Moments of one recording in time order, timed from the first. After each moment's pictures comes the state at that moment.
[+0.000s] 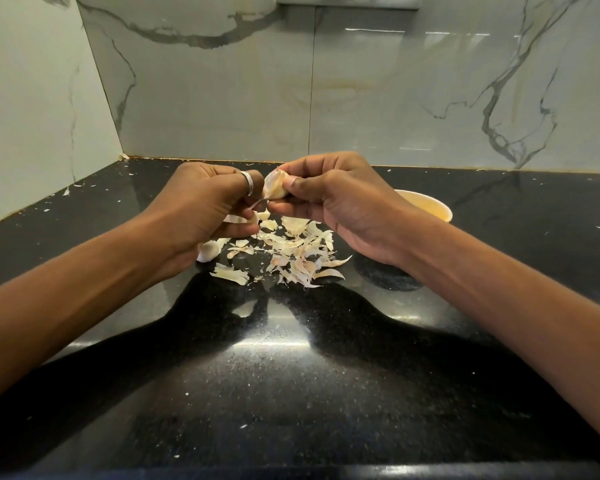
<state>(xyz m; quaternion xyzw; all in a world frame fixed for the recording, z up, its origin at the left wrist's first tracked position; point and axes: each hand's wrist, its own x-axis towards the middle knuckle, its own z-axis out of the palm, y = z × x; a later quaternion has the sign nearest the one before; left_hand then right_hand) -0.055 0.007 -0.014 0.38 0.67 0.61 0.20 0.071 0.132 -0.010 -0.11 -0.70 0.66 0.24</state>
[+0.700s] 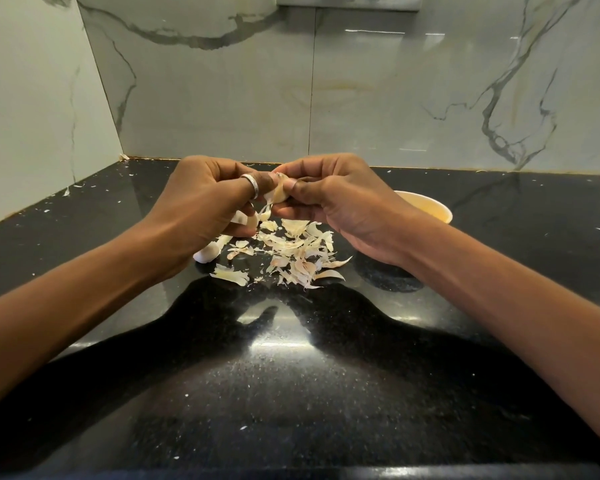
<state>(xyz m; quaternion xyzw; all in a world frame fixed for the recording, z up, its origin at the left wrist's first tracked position) -0.058 0.007 -0.016 0.44 0.67 0.59 0.12 0.069 0.139 -0.013 -0.11 -0.74 0.62 0.24</state>
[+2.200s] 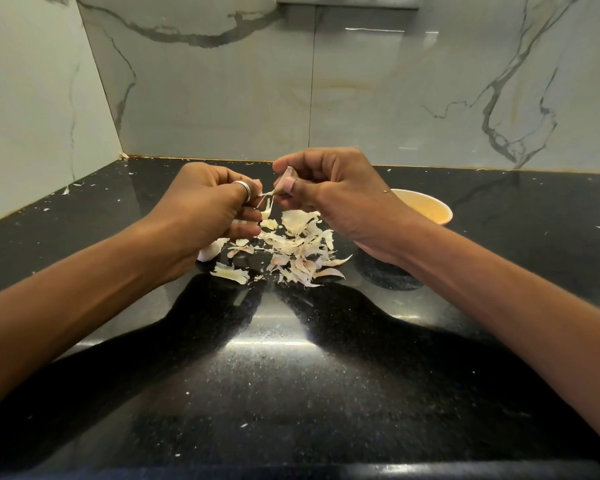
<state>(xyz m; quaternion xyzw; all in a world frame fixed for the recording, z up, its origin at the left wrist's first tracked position) -0.056 0.012 -0.019 0.35 0.68 0.61 0.17 0.067 0.140 -0.017 -0.08 -0.80 0.51 0.31</state>
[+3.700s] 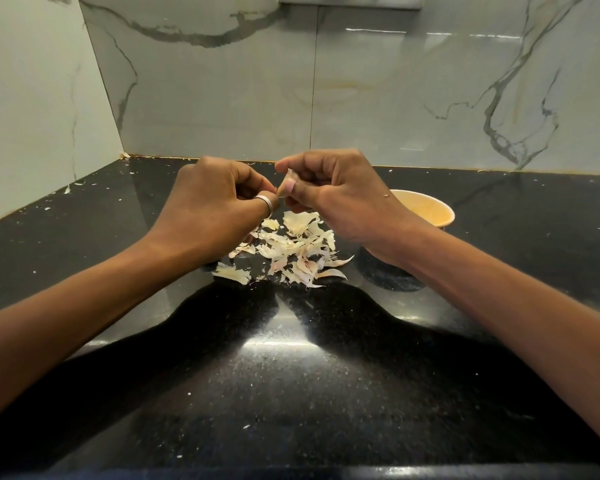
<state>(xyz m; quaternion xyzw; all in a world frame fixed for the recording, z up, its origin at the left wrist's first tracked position) -0.057 0.007 -0.022 0.51 0.72 0.46 -0.07 0.065 0.145 -0.021 -0.09 -0.85 0.40 0.34</state>
